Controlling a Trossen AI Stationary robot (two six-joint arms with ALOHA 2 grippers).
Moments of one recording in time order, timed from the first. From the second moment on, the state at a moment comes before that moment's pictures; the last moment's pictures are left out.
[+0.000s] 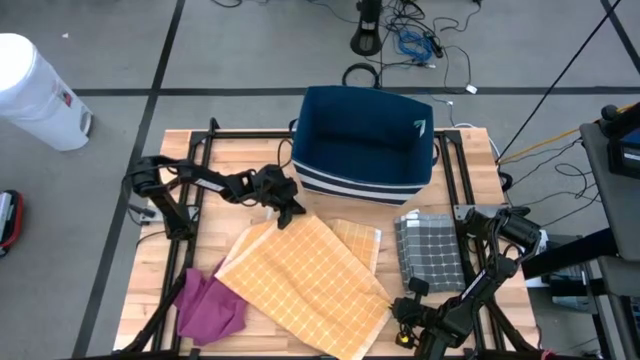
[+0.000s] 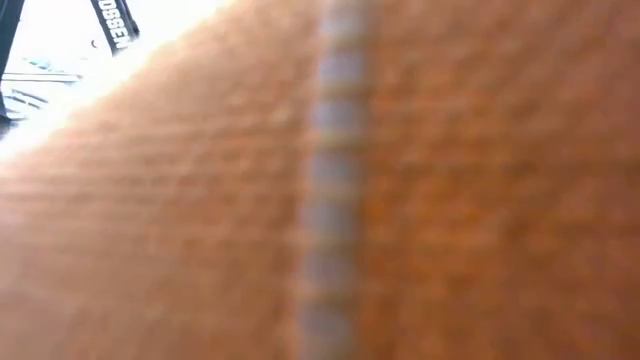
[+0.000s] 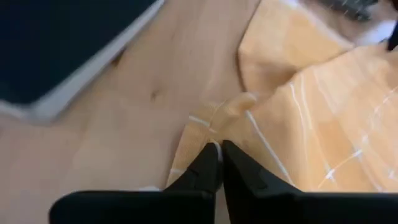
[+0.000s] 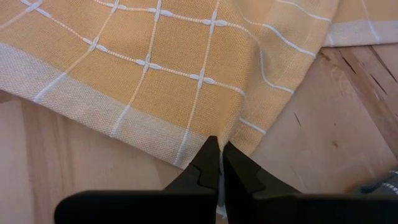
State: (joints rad) left arm 0.35 1.67 0.57 0.41 0.44 -0.12; right arm 1.02 1.94 1.07 -0.59 0.60 1.35
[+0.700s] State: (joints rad) left arm 0.27 1.26 0.57 0.03 0.26 -0.01; right arm 1.01 1.91 1.06 -0.67 0.61 1.35
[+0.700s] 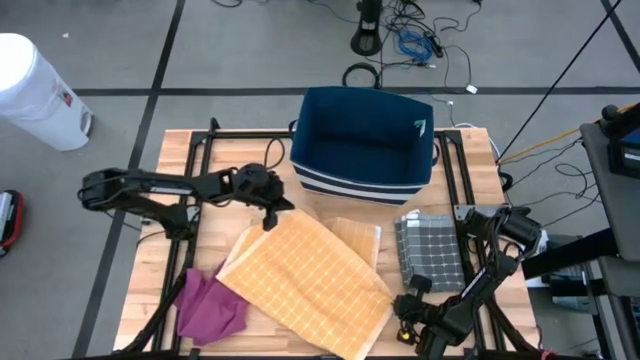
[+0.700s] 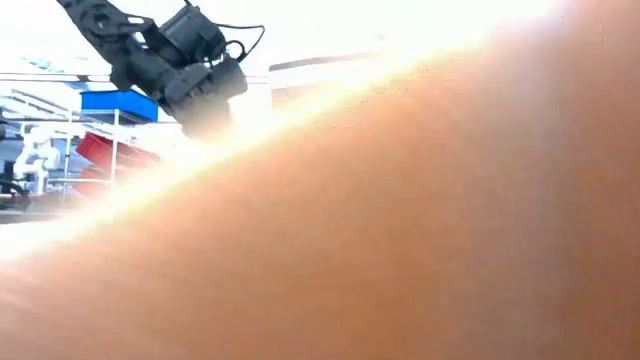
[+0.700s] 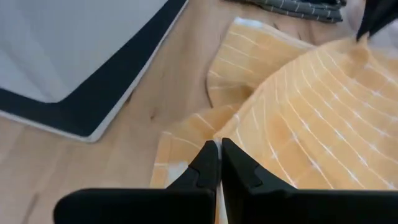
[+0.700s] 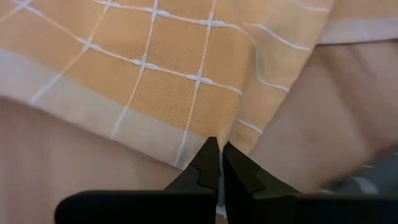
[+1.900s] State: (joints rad) left arm -0.26 0.61 0.57 -0.19 0.09 0.00; right arm 0.73 1.25 1.07 -0.89 0.88 0.67
